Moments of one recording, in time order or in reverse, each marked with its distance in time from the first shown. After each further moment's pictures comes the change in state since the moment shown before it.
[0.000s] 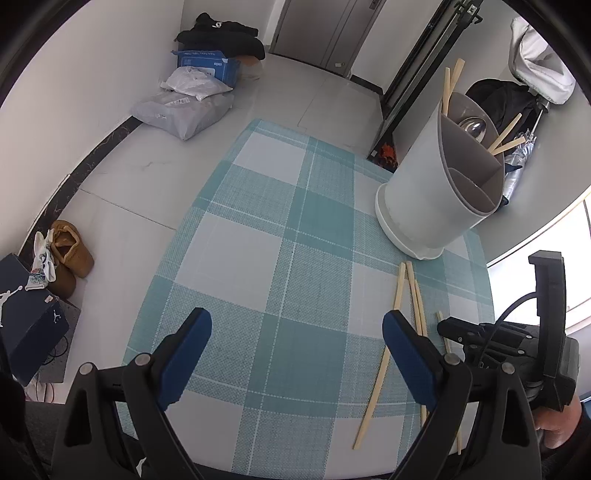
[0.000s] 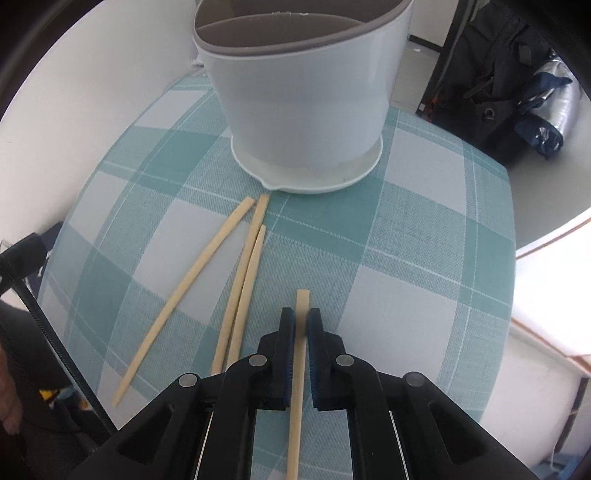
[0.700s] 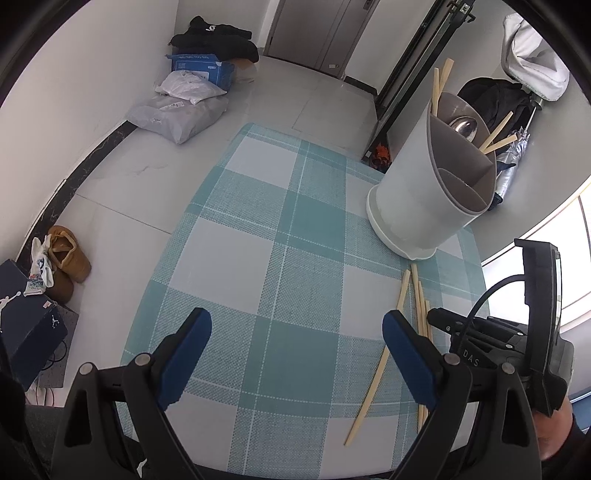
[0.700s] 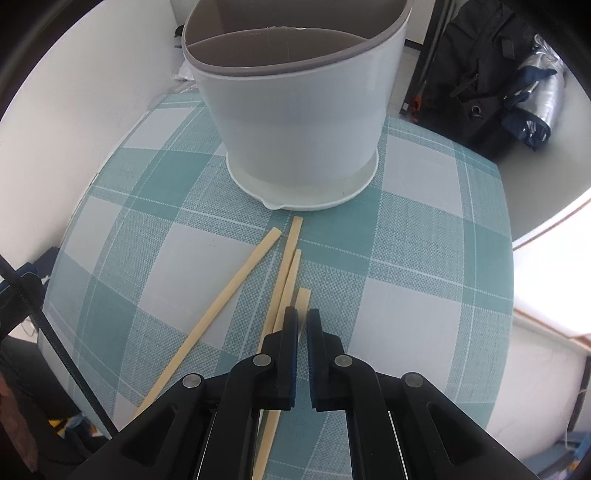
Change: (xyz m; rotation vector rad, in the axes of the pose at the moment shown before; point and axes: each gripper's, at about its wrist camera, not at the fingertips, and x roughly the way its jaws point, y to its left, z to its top) left arm -0.001 -0.003 0.002 0.016 0.005 -0.024; right arm -0.003 0.010 0.005 0.092 -0.052 -0.050
